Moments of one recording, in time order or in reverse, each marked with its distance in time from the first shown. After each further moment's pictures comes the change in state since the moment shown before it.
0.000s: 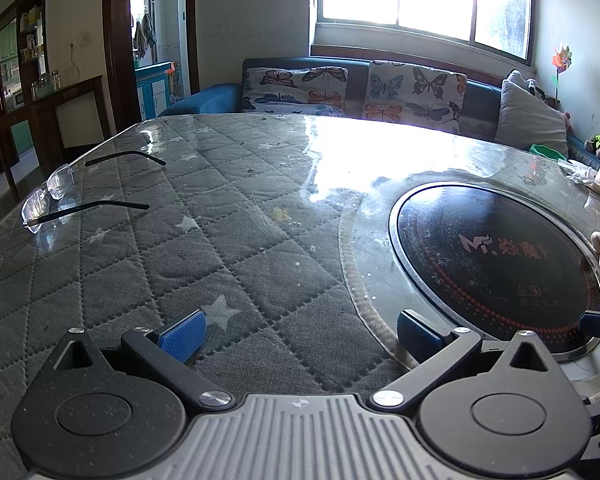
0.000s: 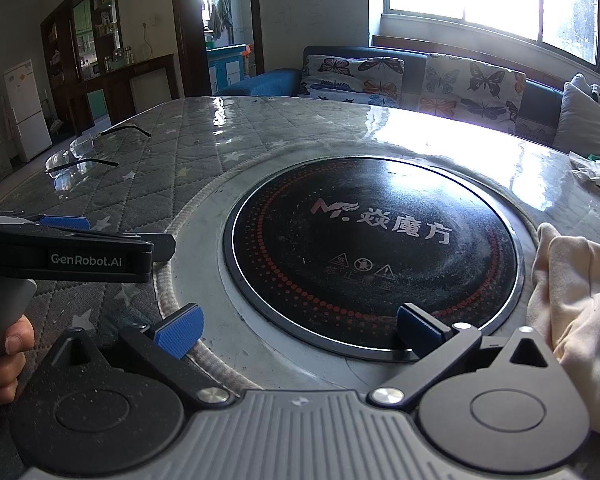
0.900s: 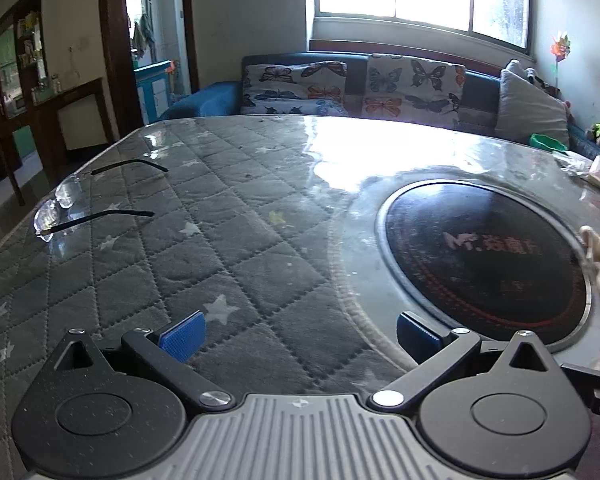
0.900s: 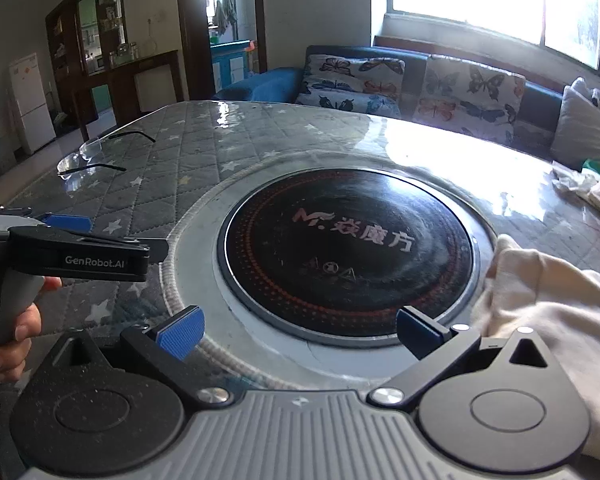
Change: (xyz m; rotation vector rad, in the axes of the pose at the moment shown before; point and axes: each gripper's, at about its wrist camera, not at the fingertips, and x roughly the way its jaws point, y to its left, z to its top) left arm -0.022 -0.012 0.010 0.027 0.036 0.004; right arm -0.048 -0.020 0.010 -0.015 0.022 0.011
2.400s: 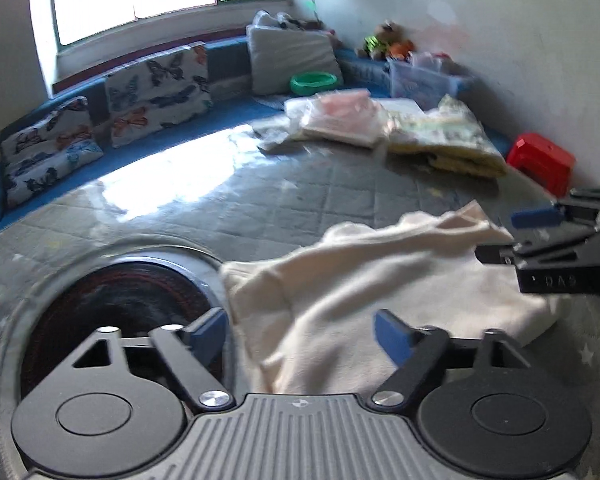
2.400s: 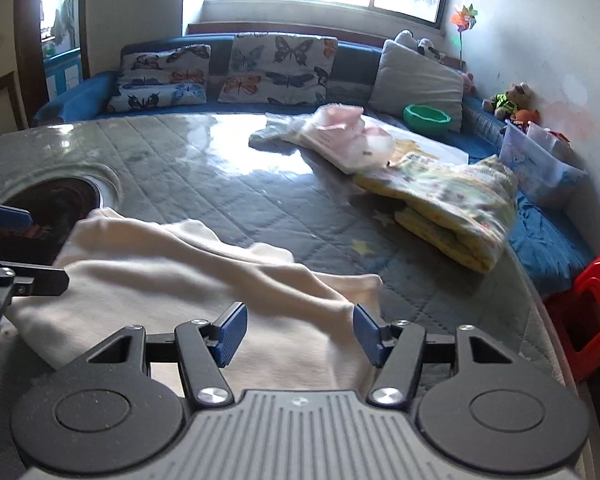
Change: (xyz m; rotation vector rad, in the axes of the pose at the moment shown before) left arm -0.003 -0.267 0.045 0.482 0.079 -0.521; right arm -0.089 -0.253 -0.044 0.221 0.051 -0.433
